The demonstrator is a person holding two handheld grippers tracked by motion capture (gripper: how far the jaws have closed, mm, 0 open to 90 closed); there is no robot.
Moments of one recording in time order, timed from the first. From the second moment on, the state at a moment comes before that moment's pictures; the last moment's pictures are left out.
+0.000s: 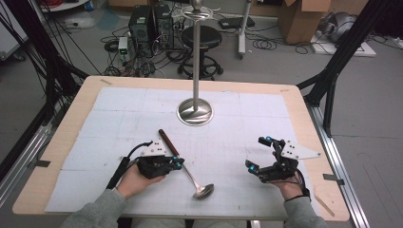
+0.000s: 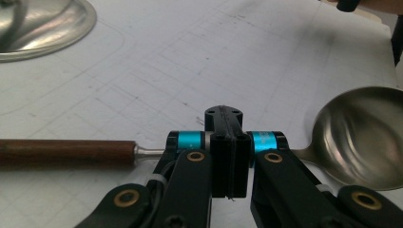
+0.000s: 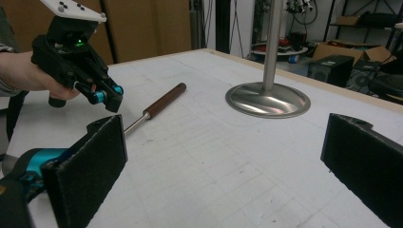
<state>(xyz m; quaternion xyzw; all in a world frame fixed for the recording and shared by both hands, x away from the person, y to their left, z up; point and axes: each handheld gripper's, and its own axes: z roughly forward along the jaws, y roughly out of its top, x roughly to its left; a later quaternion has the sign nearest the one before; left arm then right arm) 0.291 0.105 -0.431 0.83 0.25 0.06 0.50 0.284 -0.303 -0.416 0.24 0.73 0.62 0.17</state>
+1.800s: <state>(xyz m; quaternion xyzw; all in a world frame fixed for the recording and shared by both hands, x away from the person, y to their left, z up) 0.275 0.052 -0.449 0.88 0.19 0.01 0.43 0.284 -0.302 -0.417 0.24 0.74 0.61 0.16</state>
